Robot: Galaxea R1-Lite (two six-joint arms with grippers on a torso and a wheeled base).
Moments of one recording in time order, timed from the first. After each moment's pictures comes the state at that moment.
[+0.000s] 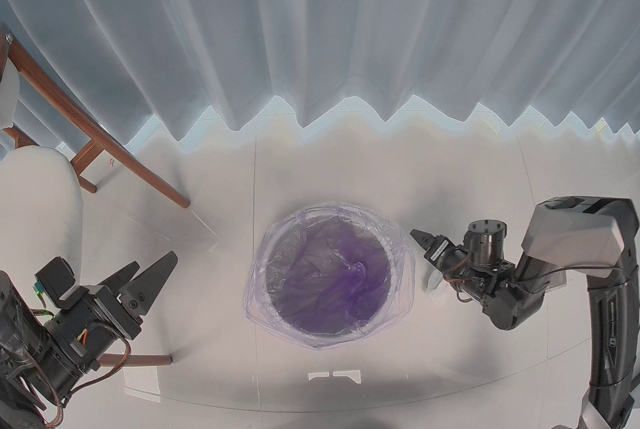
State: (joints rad) left arm -0.51 1.29 -0.02 -1.25 0.12 -0.53; right arm 0.35 2.42 -0.84 -1.20 -0.06 0.84
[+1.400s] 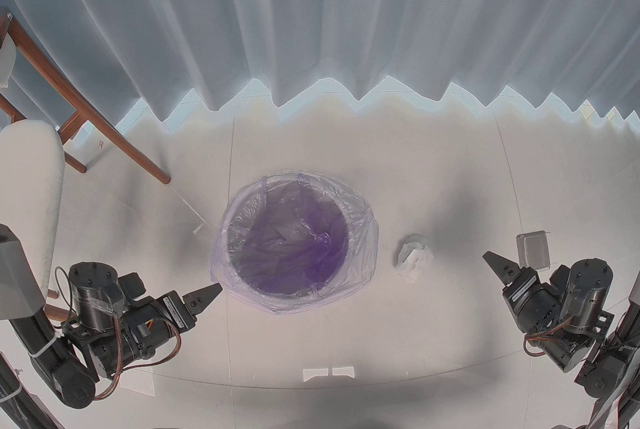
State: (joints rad) left arm -0.34 1.84 -0.08 -1.35 -0.06 -0.71; right arm 0.50 1.83 -0.02 -1.49 -0.31 1.03
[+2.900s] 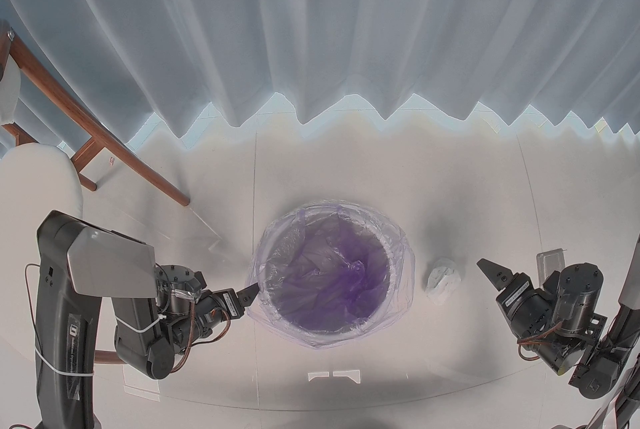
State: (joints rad) left arm -0.30 2.46 -0.49 -1.53 -0.06 -0.49; right arm 0.51 1.89 -0.02 -1.50 -0.31 1.06
